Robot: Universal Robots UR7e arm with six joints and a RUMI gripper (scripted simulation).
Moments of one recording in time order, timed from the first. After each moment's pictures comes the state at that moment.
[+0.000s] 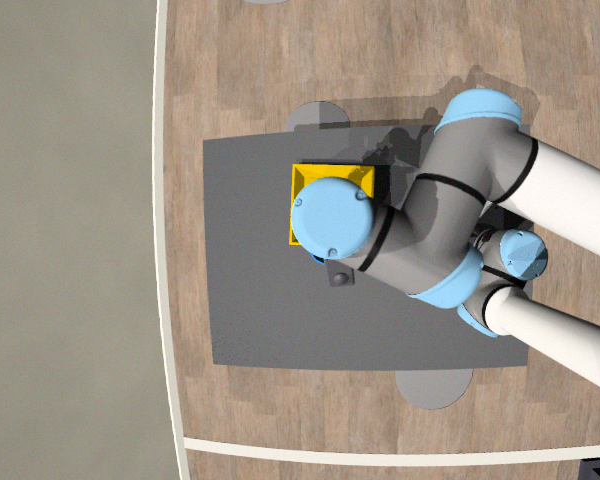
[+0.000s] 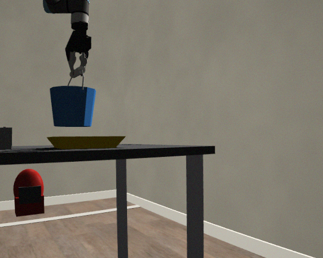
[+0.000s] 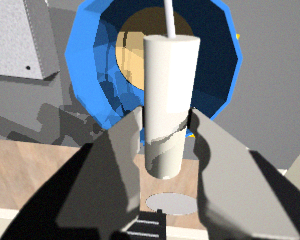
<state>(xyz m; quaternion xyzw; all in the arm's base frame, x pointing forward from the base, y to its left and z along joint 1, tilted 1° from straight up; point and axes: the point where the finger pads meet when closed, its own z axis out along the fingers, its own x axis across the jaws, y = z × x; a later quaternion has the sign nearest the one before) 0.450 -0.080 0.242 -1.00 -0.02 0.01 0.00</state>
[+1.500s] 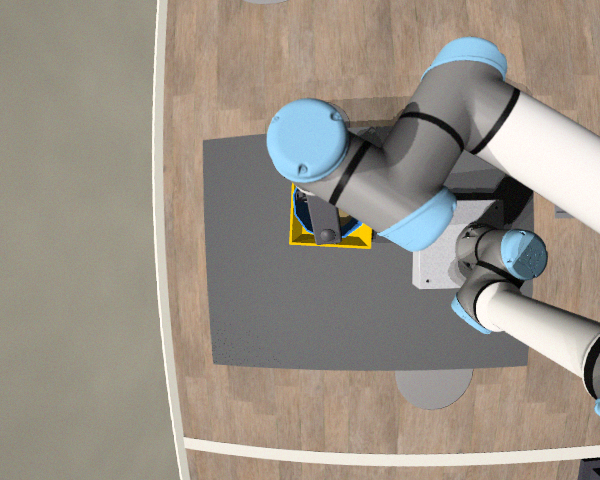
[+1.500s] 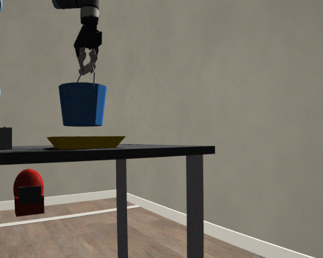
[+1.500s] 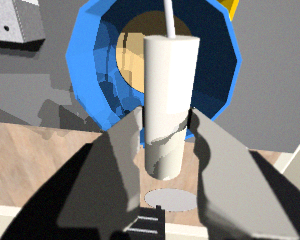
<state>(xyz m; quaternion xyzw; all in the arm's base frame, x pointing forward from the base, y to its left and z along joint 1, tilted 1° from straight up) 0.468 -0.154 0.241 -1.00 -0.02 0.01 0.00</state>
